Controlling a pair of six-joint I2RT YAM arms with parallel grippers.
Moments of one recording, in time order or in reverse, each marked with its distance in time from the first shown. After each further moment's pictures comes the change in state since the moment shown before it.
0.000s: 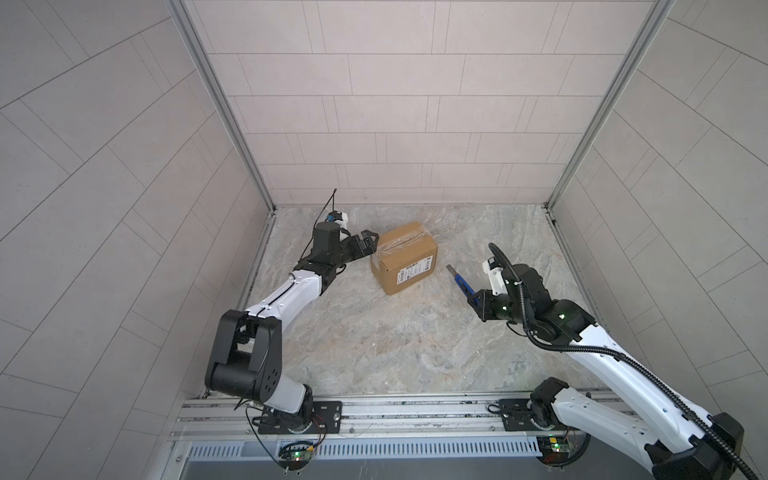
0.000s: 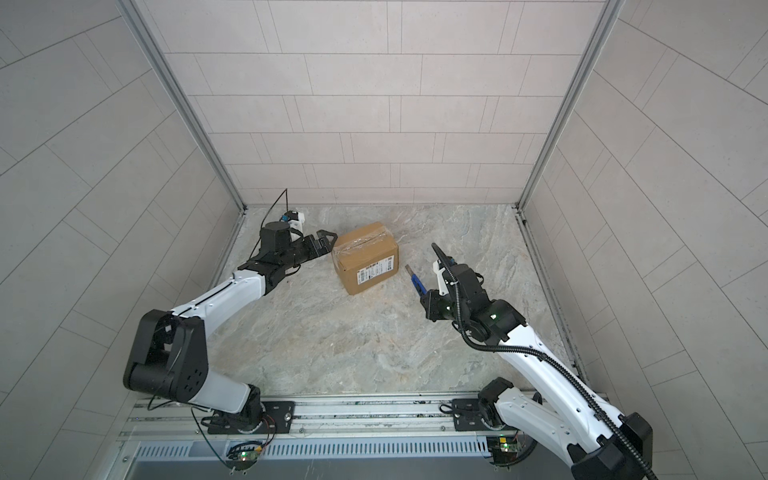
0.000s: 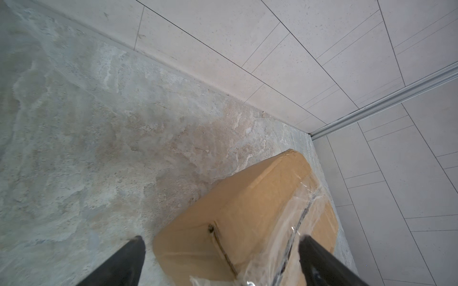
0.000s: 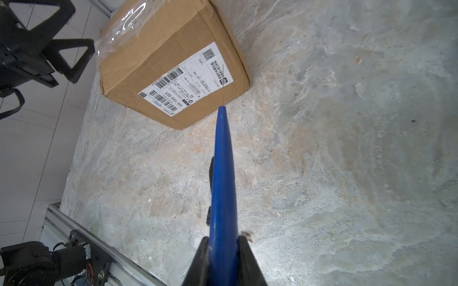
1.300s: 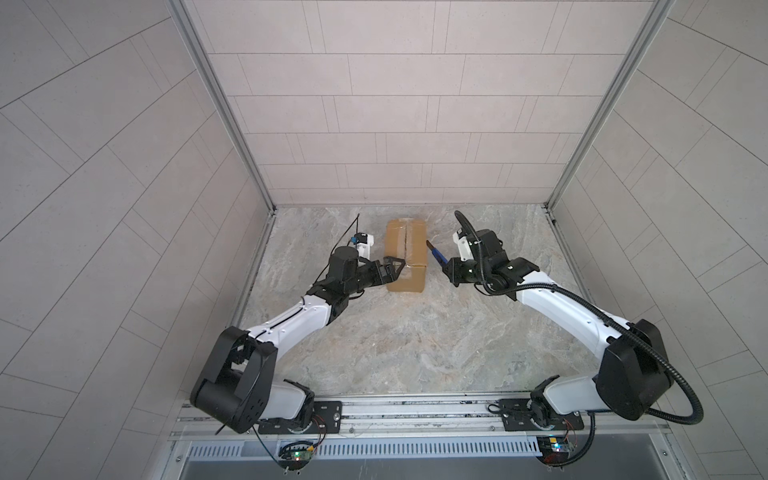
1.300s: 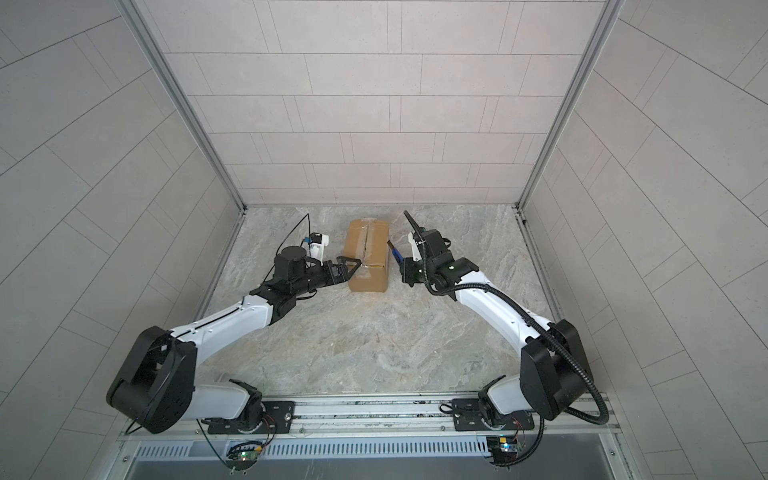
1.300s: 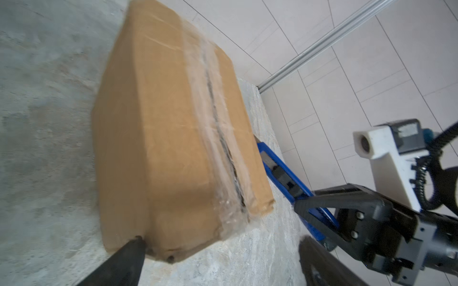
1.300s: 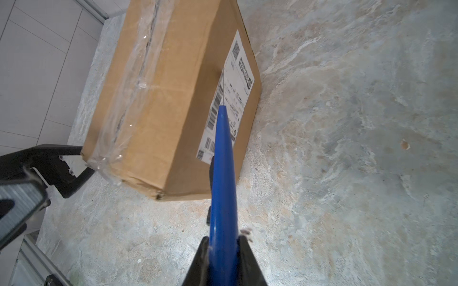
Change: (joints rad) left arm -0.222 -0.181 -0.257 0.174 0.080 -0.118; right arm -0.054 0.475 0.252 0.209 -0.040 -0.105
